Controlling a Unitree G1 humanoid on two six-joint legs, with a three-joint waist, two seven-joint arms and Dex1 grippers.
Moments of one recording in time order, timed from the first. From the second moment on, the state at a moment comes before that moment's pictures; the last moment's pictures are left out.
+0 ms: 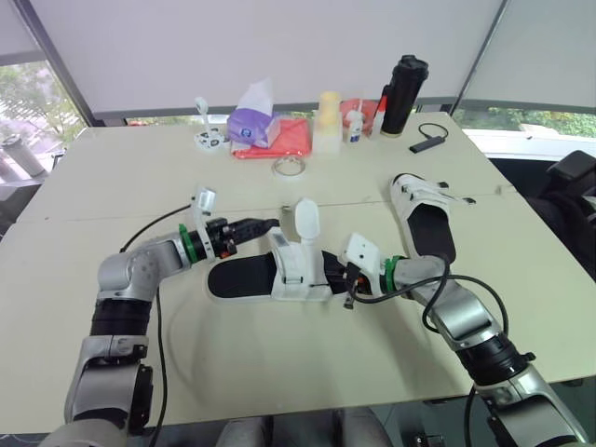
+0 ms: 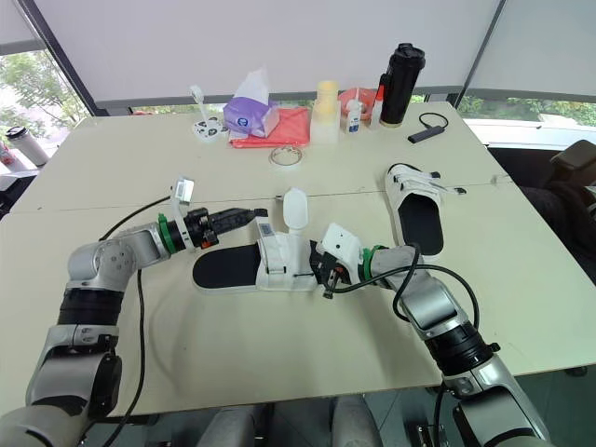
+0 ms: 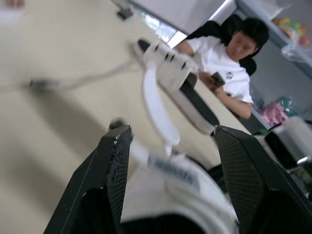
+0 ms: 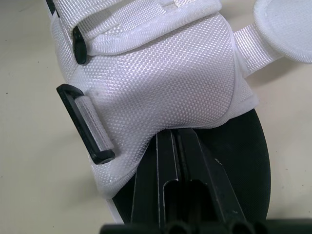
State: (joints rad) left arm -0.63 0.44 0.14 0.27 -0.73 0.90 -0.84; right arm -0.47 -0.53 0.31 -0.07 0.08 0.48 0.88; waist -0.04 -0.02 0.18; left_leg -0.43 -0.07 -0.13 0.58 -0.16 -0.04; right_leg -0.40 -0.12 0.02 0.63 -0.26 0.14
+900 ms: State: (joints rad) left arm -0.71 0.30 0.22 0.48 -0.73 0.92 -0.70; right arm -0.47 -0.53 0.31 -0.08 0.08 0.49 0.88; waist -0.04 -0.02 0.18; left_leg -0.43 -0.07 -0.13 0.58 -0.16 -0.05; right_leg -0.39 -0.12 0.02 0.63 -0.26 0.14
